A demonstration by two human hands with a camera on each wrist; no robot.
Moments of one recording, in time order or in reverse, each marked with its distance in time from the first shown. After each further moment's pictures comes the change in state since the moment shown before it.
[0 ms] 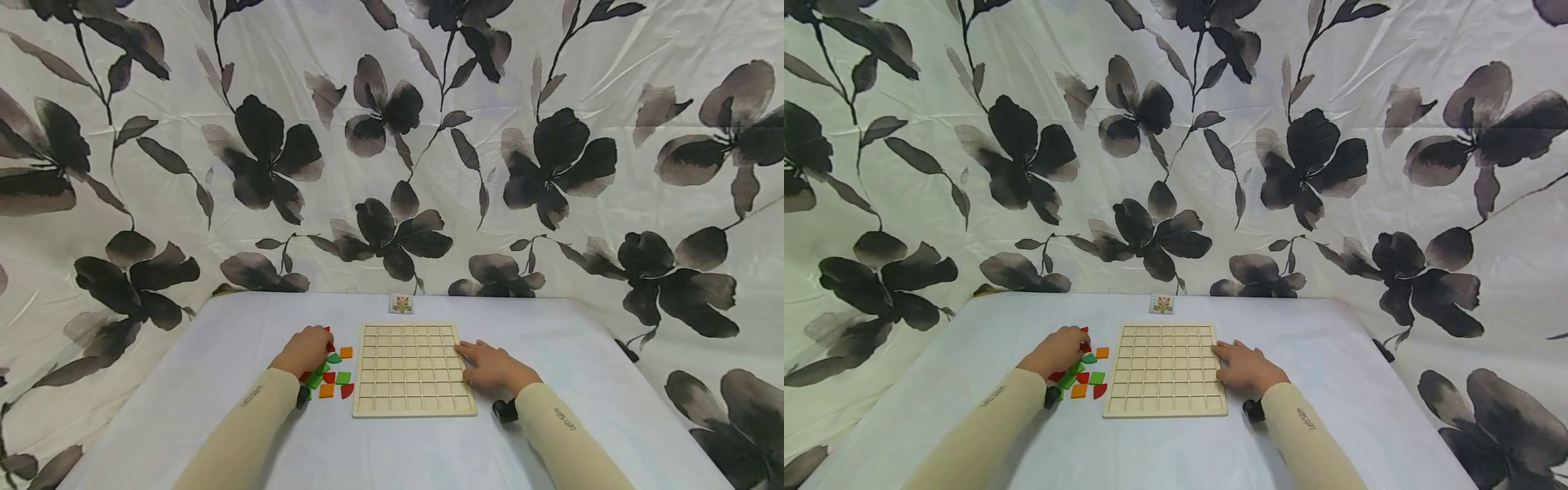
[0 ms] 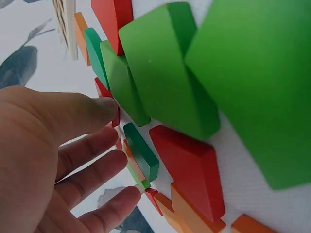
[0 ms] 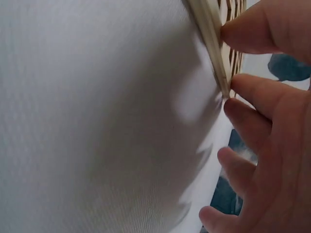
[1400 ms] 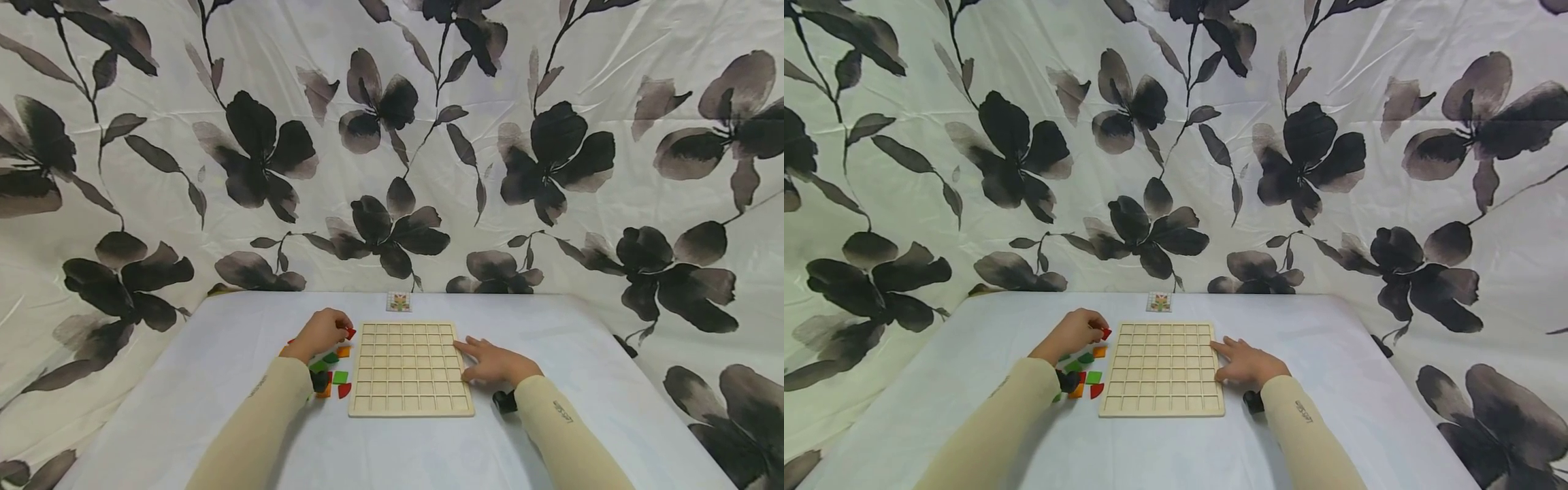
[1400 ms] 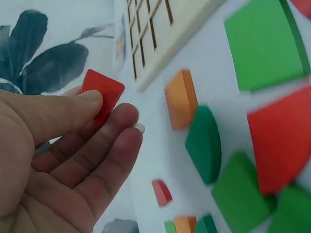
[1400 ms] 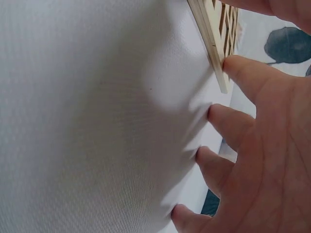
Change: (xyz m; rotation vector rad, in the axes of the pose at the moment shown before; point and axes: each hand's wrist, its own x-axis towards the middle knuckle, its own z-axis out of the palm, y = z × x) left_hand 0.015 0.025 -0.020 -0.498 0.085 0.049; right_hand 0.004 0.007 -0.006 0.070 -0.121 0.072
